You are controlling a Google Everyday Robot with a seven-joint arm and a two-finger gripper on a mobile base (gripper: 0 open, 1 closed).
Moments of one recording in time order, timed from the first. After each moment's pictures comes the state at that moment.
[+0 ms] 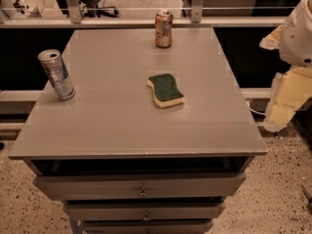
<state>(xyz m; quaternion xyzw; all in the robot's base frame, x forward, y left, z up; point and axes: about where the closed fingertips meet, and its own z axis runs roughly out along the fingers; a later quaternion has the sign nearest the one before) 0.438 -0.217 0.976 -0.60 0.78 -0.03 0.16</state>
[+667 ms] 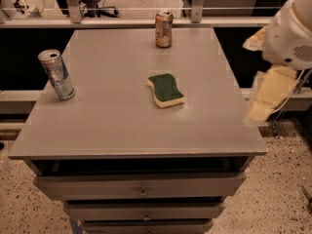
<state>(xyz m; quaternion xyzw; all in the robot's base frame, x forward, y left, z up) 0.453 -0.186 0.967 -0.61 0.77 0.01 0.19</state>
